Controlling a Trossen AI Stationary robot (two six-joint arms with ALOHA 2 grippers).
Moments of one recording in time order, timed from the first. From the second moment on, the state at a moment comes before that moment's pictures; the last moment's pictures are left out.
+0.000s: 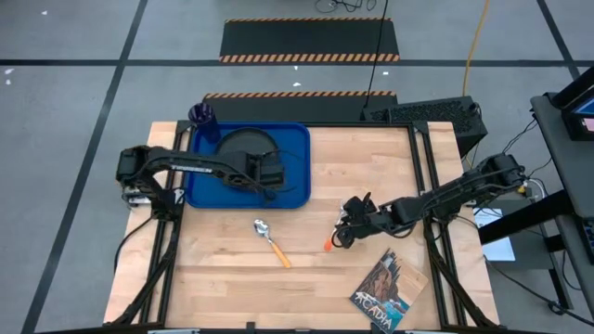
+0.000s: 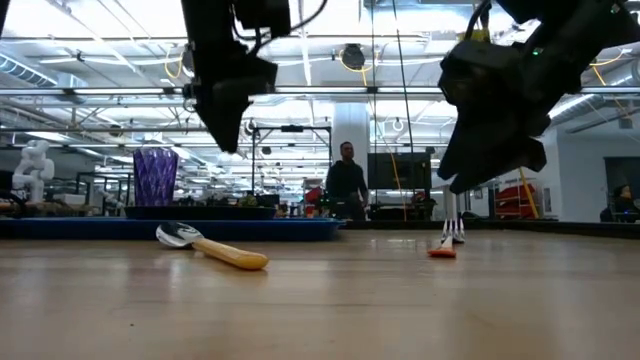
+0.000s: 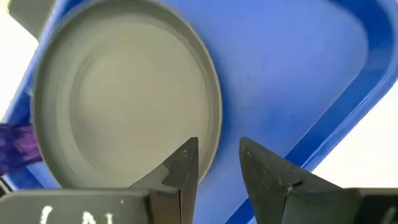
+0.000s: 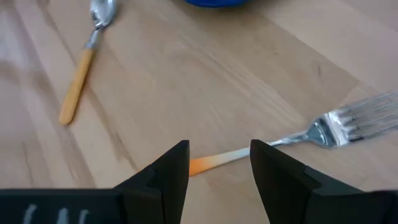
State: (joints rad) left arm 0.07 1.67 1.33 -1.07 -0.39 -0.51; right arm 0.30 1.39 0.65 -0.19 0.32 1.02
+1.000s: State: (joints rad) left arm -0.01 1.65 1.33 -0.96 -0.43 -0.42; right arm 0.24 1.60 0.65 -0.17 0.35 1.16
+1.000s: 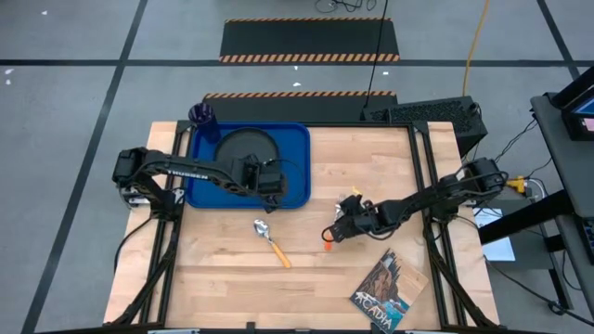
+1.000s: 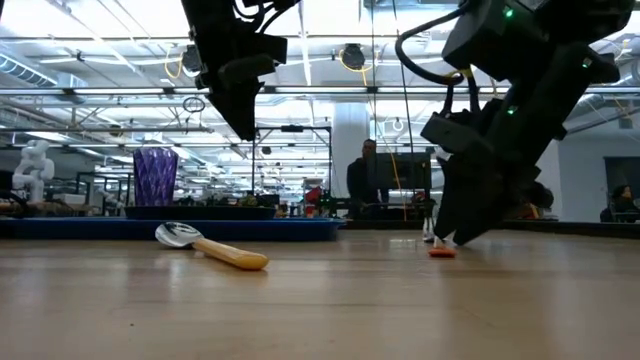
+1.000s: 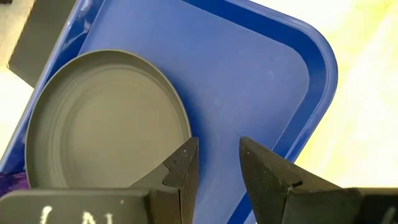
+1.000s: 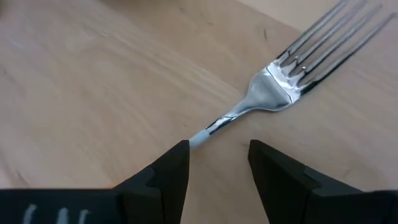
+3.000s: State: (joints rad) left arm -0.01 1.65 1.33 -0.91 -0.43 -0.40; right arm 0.10 1.64 0.65 -0.13 0.38 0.91
